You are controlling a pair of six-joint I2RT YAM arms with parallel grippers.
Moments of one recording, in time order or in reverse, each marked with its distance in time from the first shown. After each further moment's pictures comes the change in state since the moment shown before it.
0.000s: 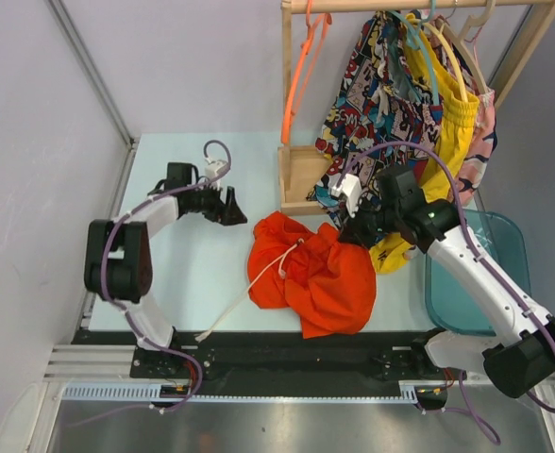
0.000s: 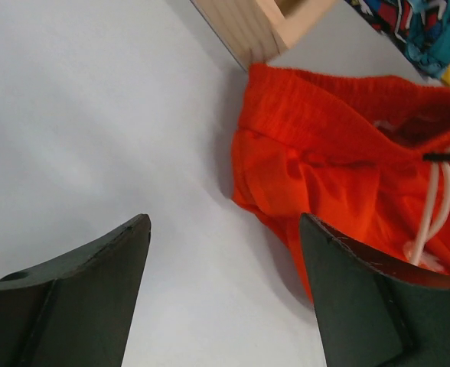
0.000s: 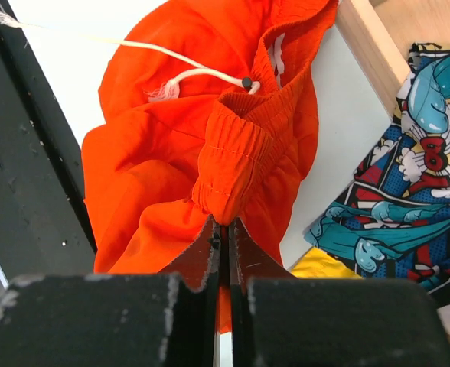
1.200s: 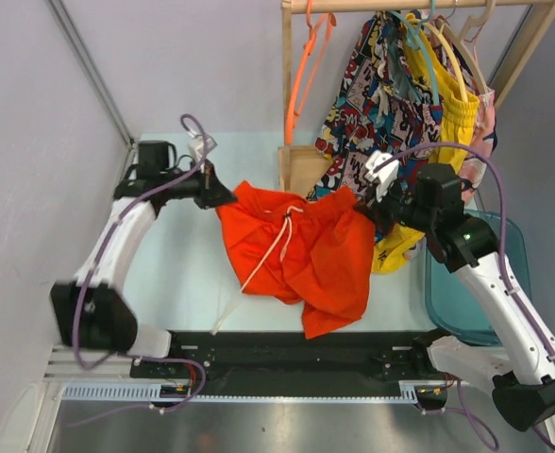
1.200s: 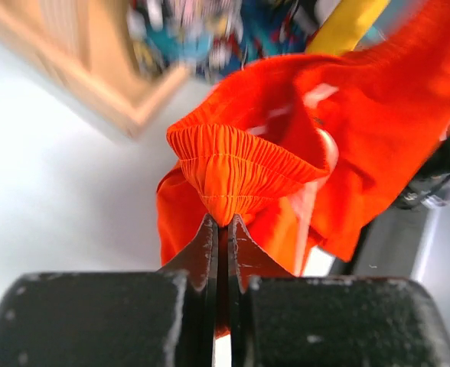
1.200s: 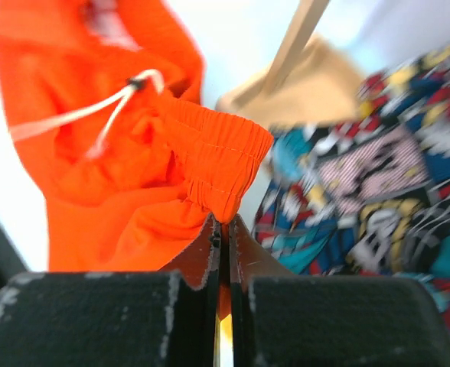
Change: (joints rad) left arm -0.025 -0.269 0.183 -0.294 0.159 -0.040; right arm -0.086 -0.193 -0.034 0.207 0.083 0.053
